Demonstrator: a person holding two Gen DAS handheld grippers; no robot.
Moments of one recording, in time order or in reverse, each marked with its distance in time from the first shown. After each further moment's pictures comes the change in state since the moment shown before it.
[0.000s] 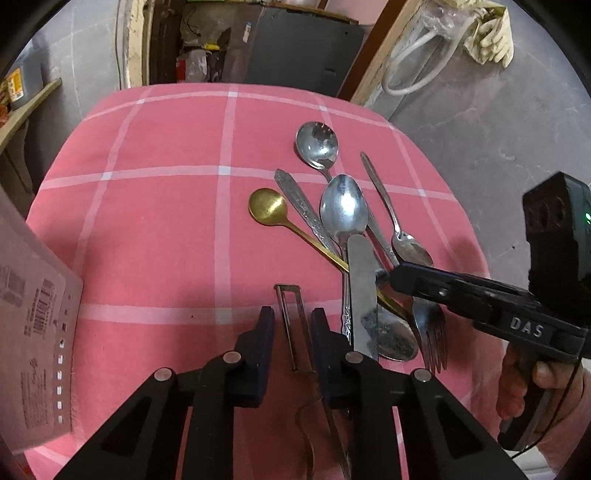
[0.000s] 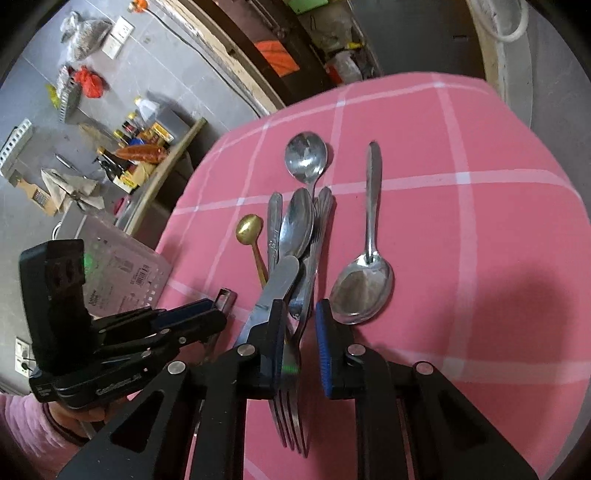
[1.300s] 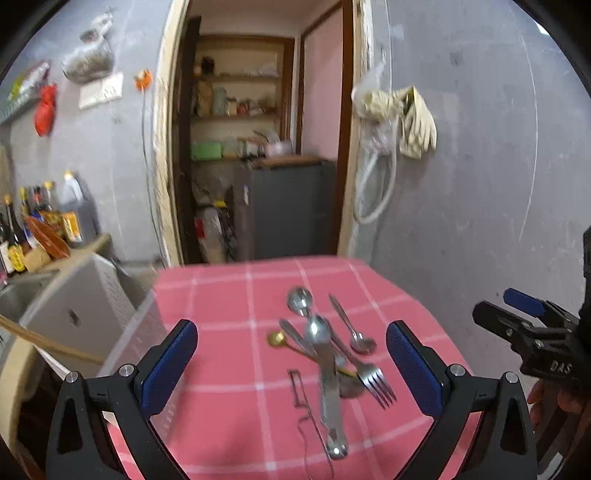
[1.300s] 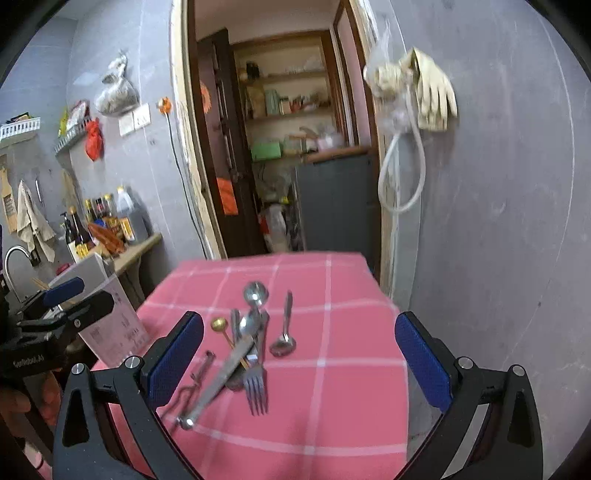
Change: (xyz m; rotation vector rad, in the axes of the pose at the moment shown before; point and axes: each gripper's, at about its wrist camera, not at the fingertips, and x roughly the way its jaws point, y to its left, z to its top) left arm -0.154 -0.051 -0.059 0.202 -0.600 0.134; right arm -0.209 0.055 -0.080 -0.125 -0.627 -0.426
